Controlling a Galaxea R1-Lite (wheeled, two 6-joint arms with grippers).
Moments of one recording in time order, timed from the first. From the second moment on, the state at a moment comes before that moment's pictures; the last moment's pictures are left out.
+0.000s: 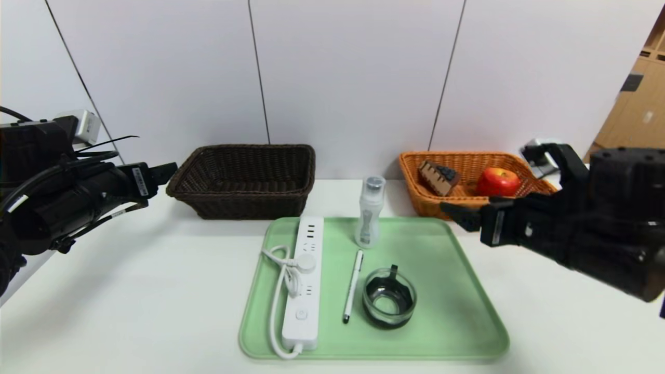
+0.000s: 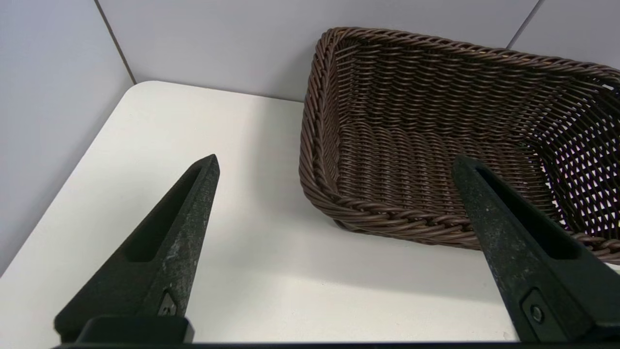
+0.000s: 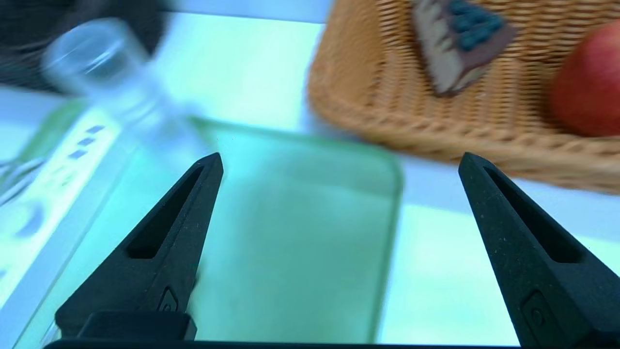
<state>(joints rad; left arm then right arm) -0.02 1.55 -0.74 -0.65 0.09 -0.14 0.40 1.51 -0.63 -0.60 -0.08 0.13</state>
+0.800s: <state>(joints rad) -0.02 1.52 -0.68 -0.65 0.09 -0.15 0.44 1.52 0.00 -1.50 0.14 0.04</state>
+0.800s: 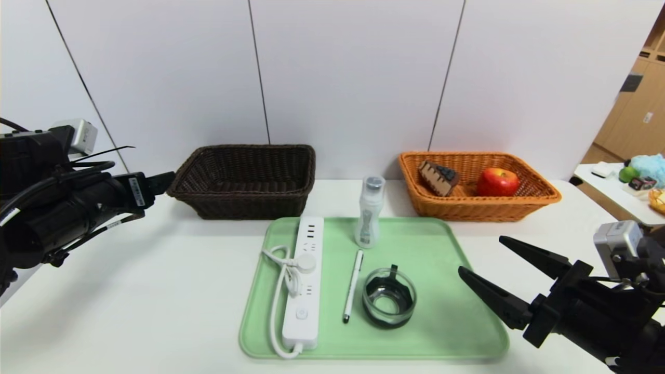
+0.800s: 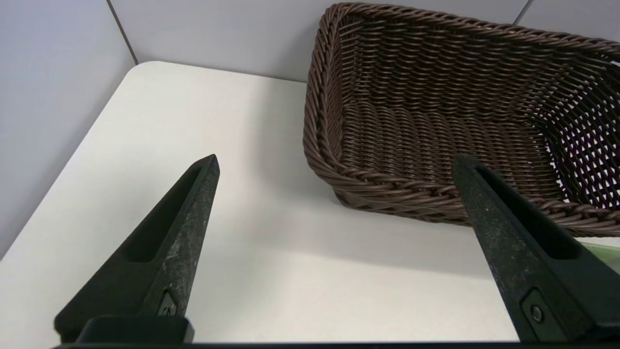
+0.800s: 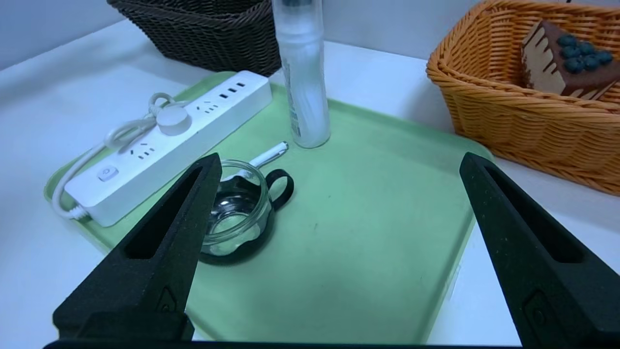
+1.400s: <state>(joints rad) -0.02 1.52 -0.68 -0.65 0.09 -0.15 0.47 1.82 0.00 -1.52 0.37 -0.04</state>
